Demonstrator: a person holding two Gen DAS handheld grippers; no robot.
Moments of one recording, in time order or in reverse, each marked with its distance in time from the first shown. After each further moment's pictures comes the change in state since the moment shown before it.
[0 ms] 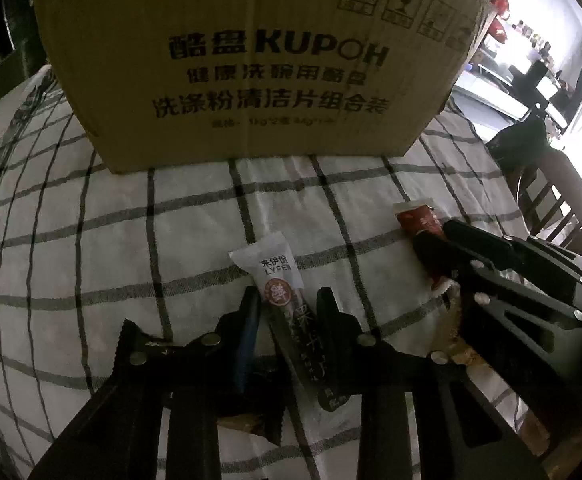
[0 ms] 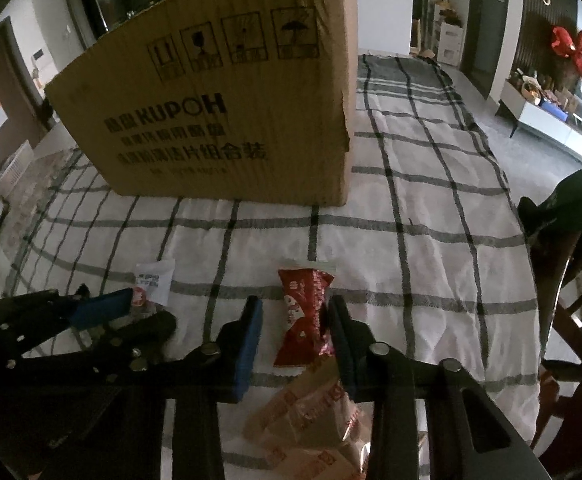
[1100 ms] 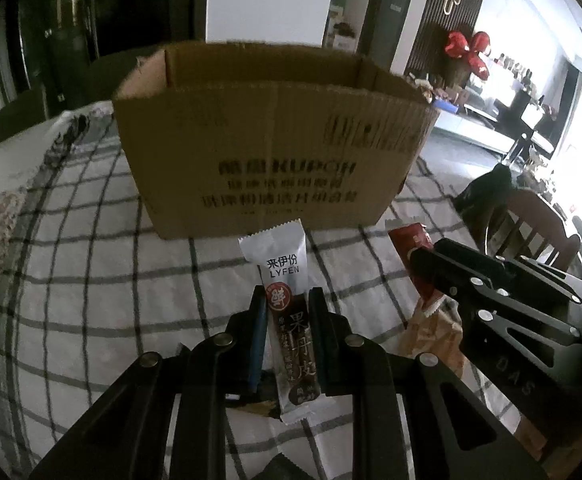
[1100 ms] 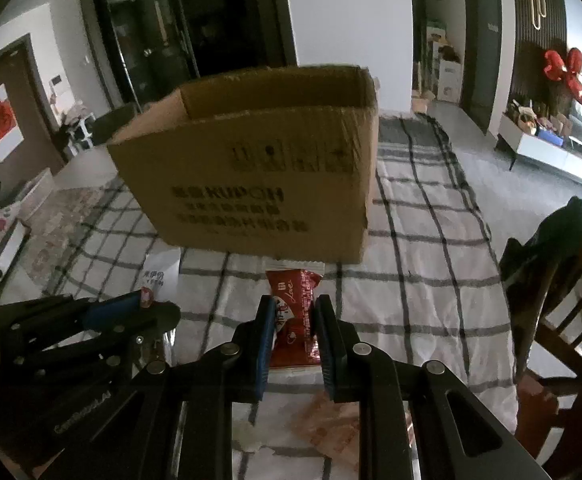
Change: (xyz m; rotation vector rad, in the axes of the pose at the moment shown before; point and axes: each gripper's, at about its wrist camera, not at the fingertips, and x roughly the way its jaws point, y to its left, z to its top) left arm -0.081 0.008 0.003 0.011 -0.211 -0.011; right arm -0.067 0.020 0.010 0.001 -0.178 0.040
